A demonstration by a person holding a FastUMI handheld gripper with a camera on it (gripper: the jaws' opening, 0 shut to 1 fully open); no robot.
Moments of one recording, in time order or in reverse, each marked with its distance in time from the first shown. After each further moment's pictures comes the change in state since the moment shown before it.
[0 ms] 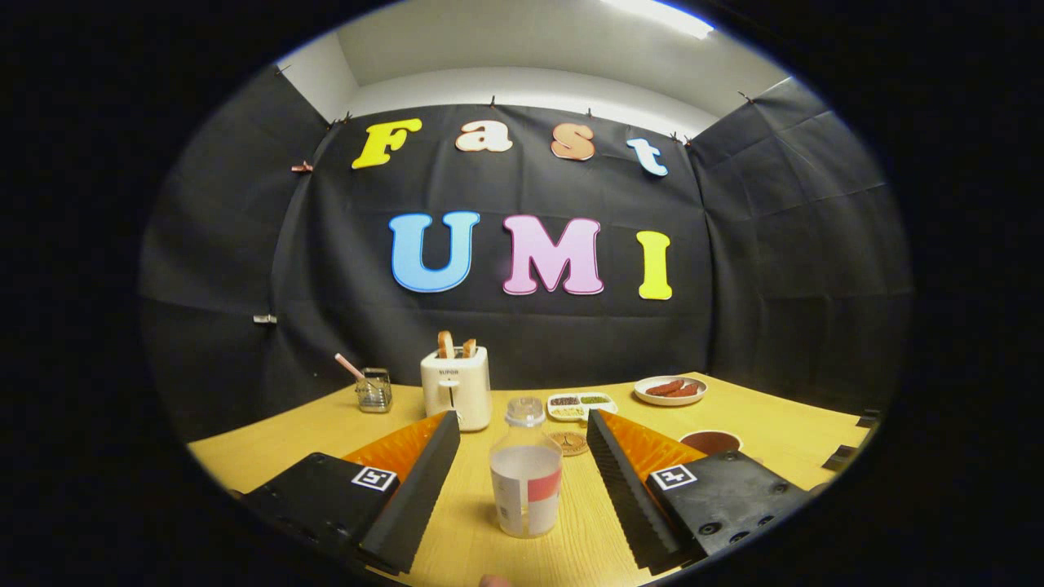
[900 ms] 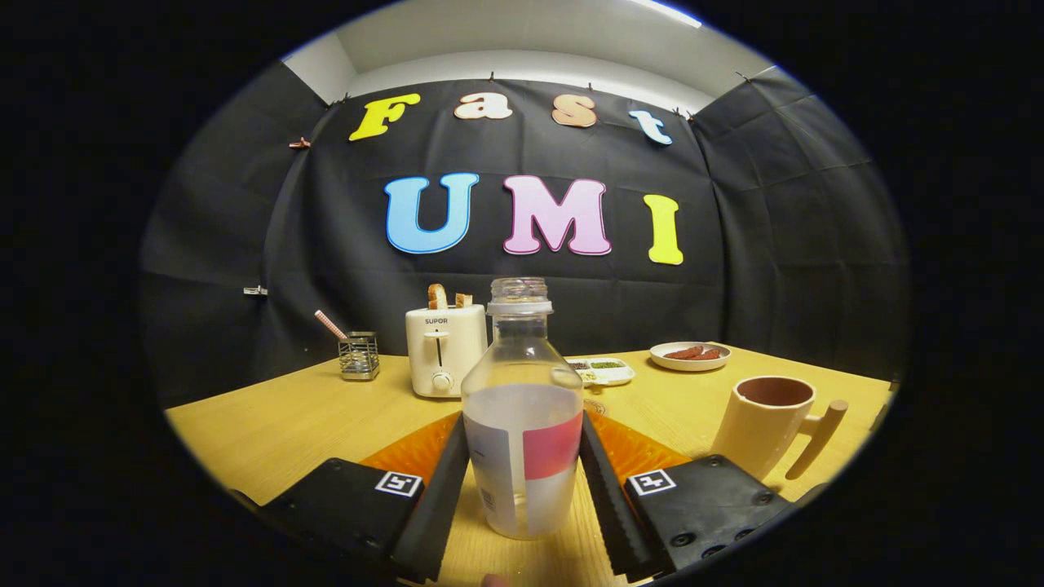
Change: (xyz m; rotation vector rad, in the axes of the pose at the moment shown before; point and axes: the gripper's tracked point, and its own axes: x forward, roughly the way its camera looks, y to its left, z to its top) arm 0.044 0.000 -0.069 0.035 0.041 0.027
